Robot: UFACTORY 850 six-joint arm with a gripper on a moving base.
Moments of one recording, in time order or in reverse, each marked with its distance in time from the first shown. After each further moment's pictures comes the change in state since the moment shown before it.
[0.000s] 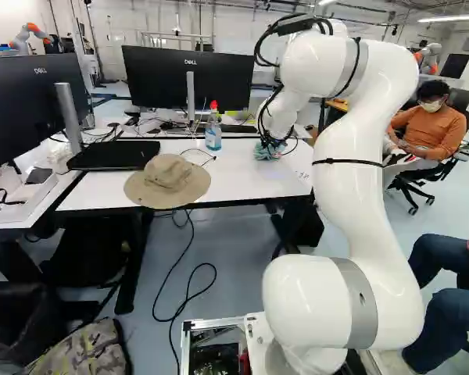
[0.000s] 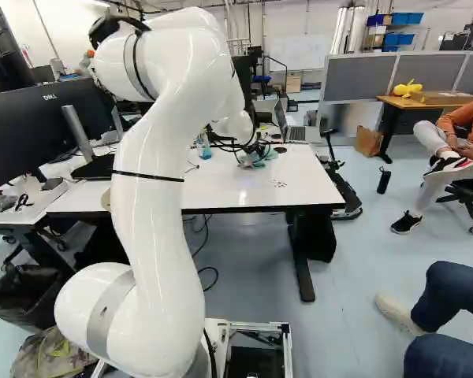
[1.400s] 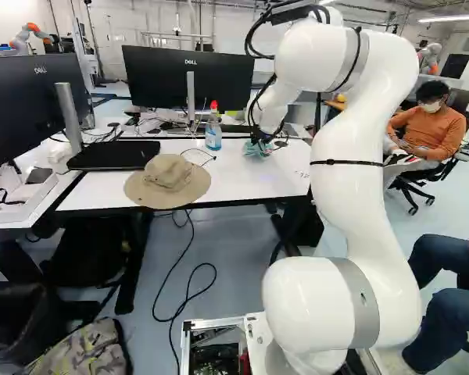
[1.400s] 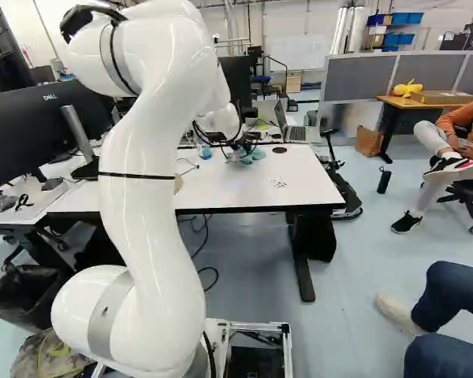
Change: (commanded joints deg) arm 4.5 3.7 0.9 0.0 -5.5 0.0
